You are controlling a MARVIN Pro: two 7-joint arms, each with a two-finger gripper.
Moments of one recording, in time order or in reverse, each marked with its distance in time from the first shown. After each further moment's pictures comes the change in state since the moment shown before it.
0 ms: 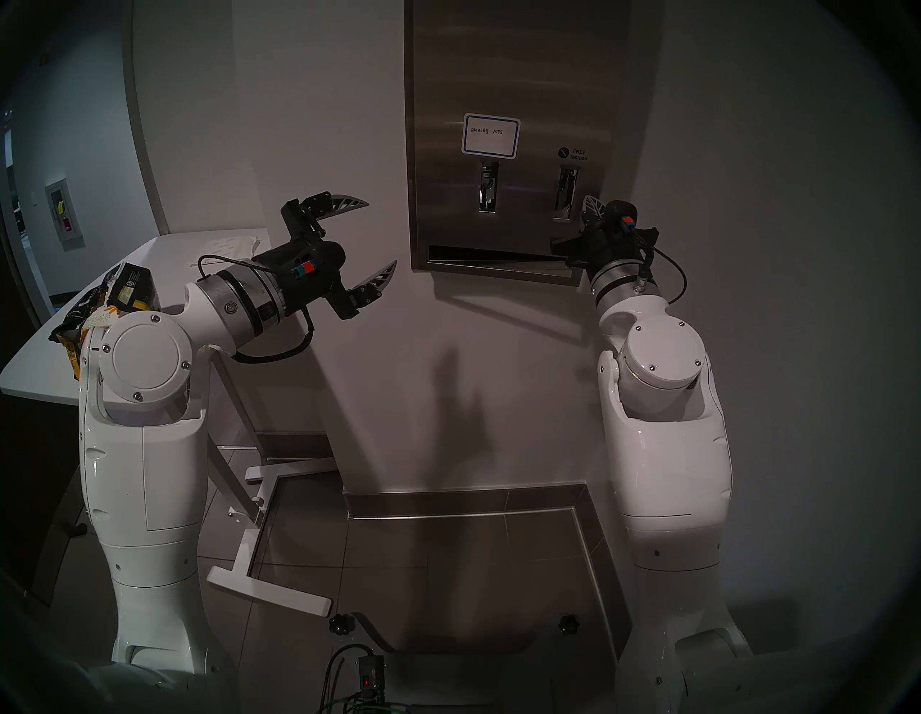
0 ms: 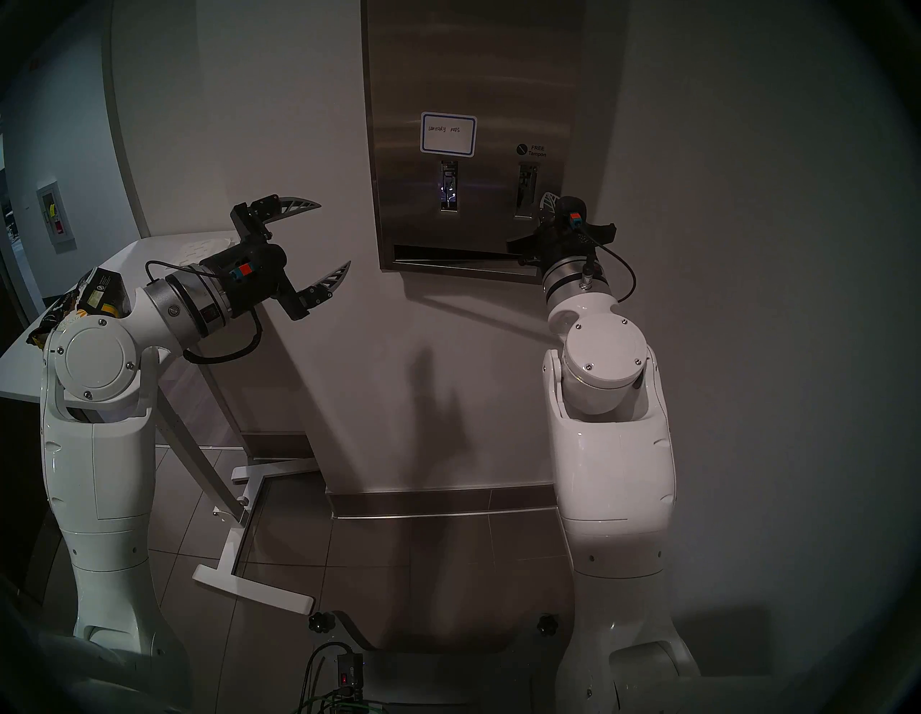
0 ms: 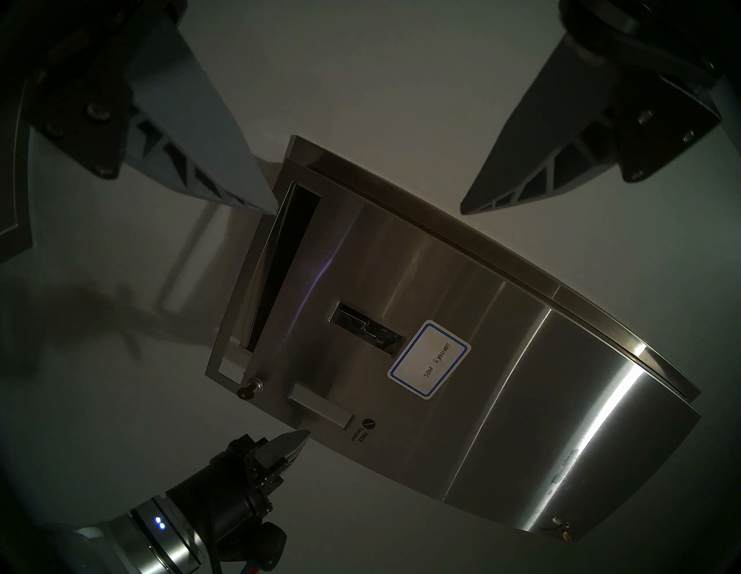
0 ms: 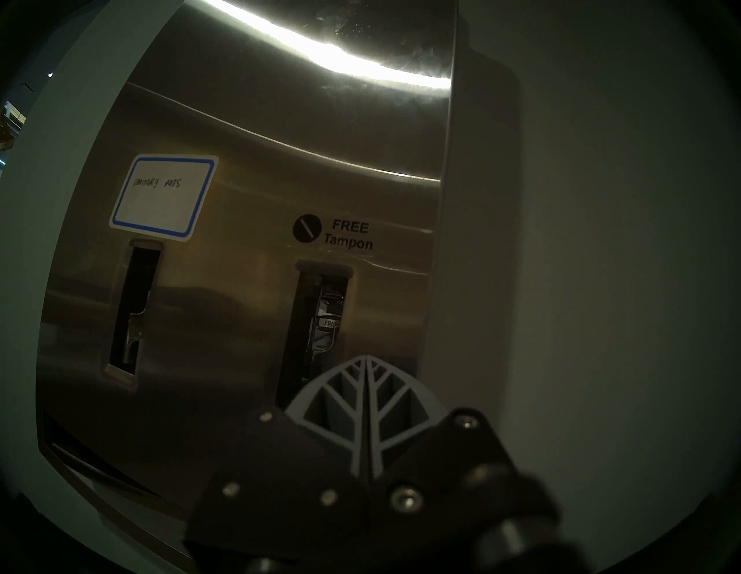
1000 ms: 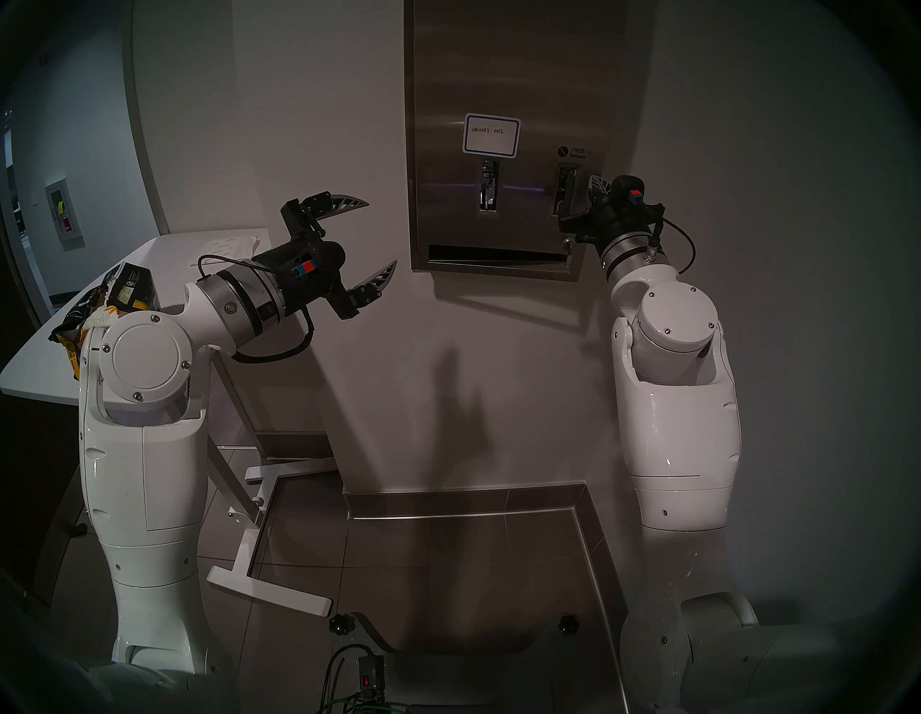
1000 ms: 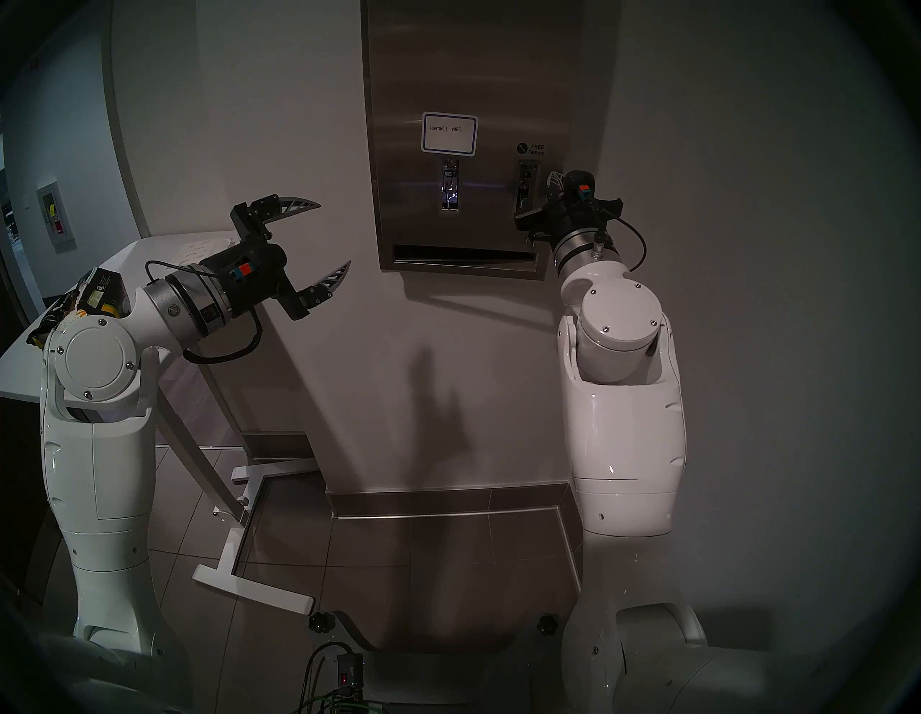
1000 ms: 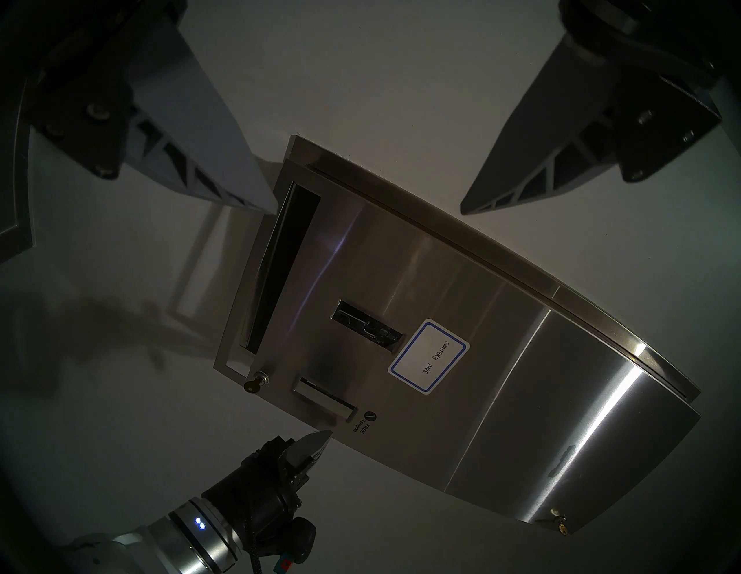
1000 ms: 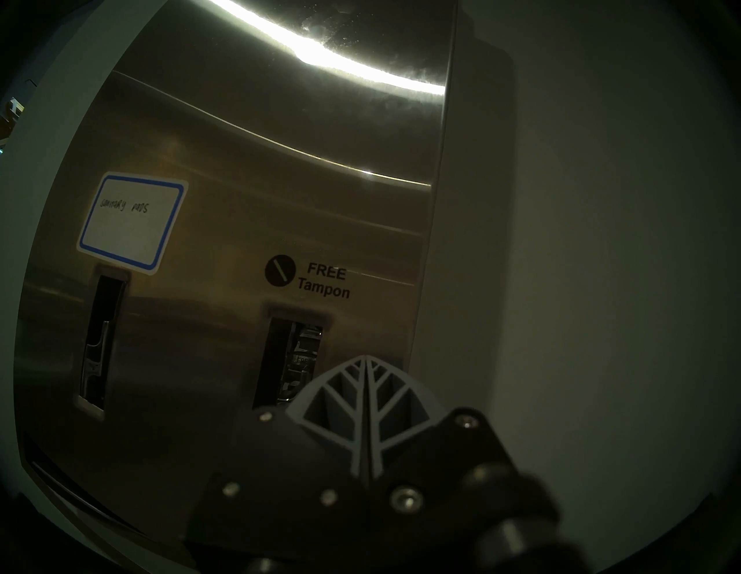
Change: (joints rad) left arm 0.000 0.000 0.000 0.000 0.000 0.000 0.000; right arm 0.114 0.022 0.036 0.054 -0.002 0.049 0.063
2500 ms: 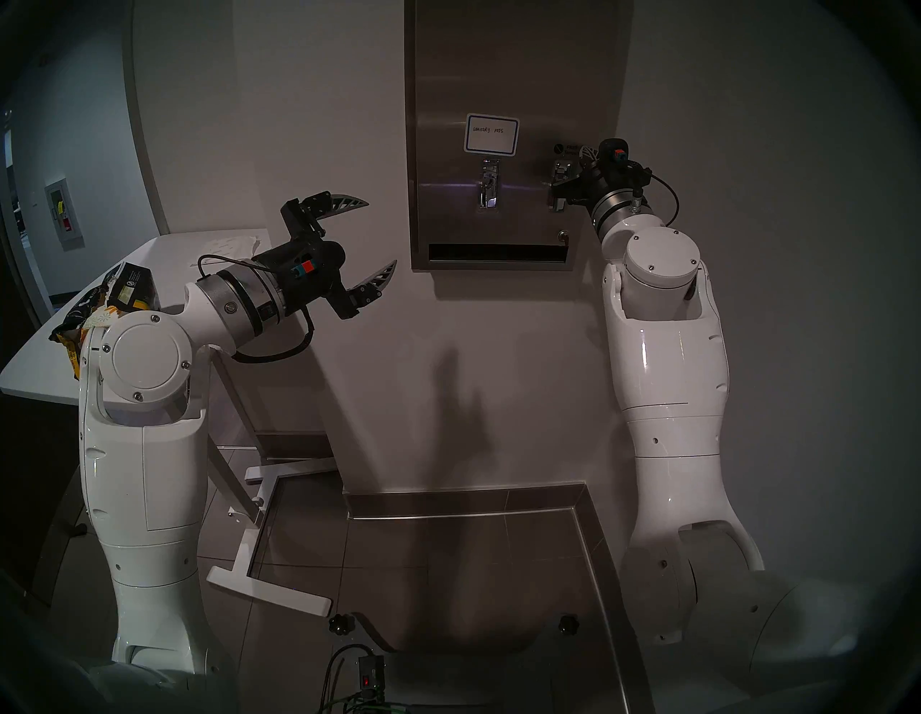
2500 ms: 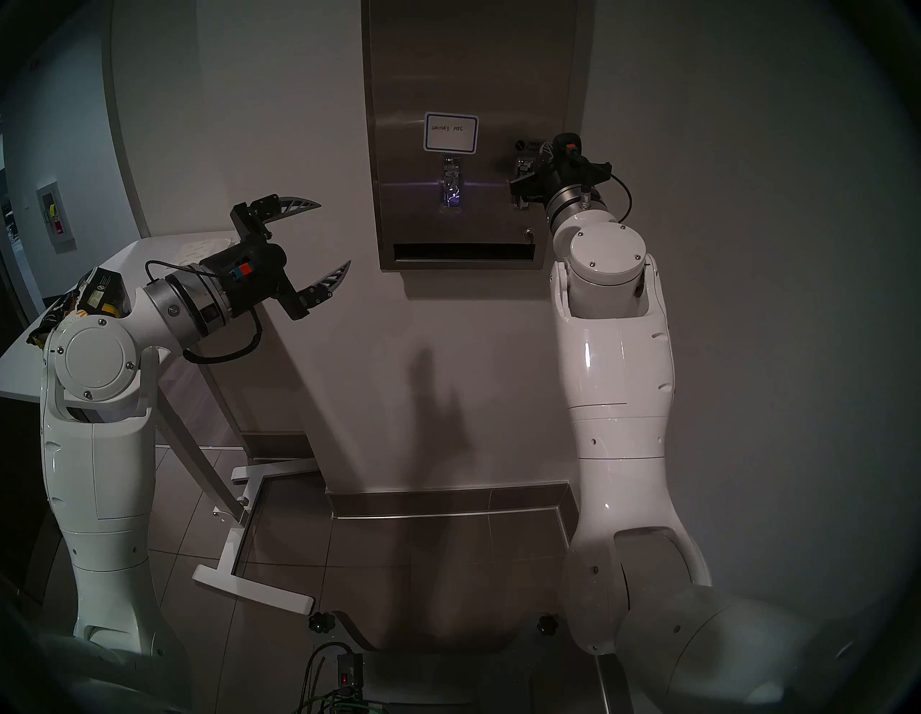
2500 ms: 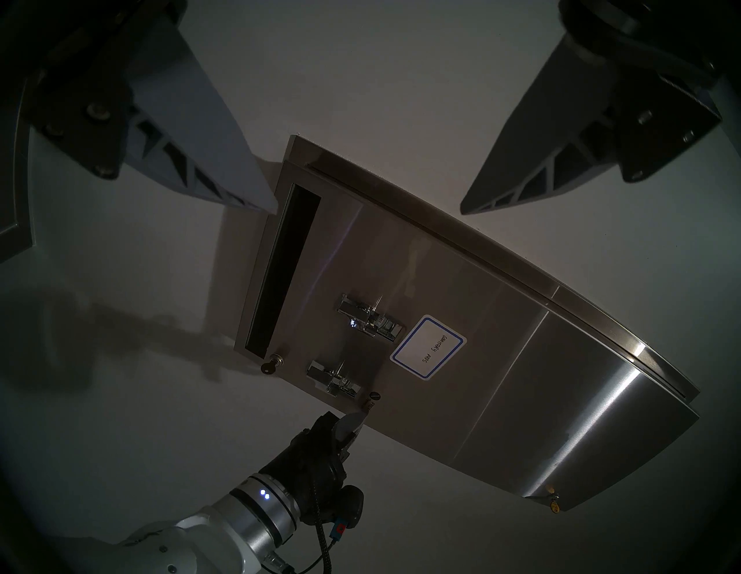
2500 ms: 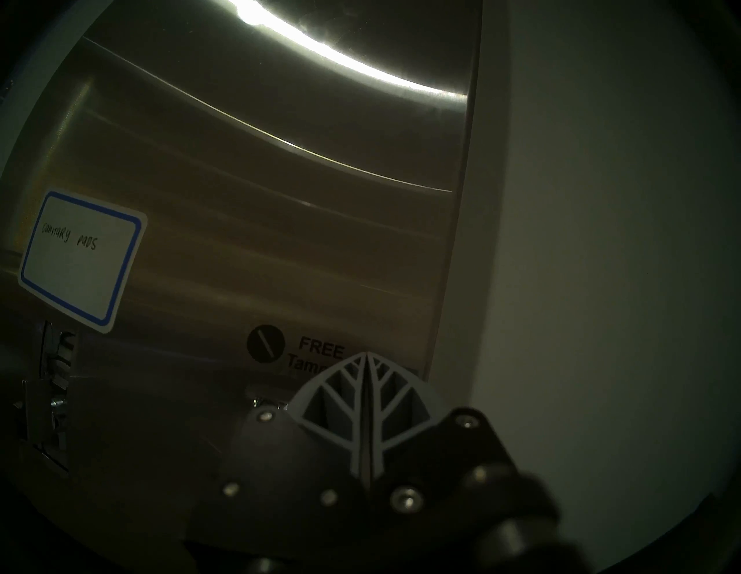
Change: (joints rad) left arm 0.000 0.000 0.000 0.000 0.000 0.000 0.000; right arm 0.239 0.010 -0.018 0.211 -0.027 0.029 0.003
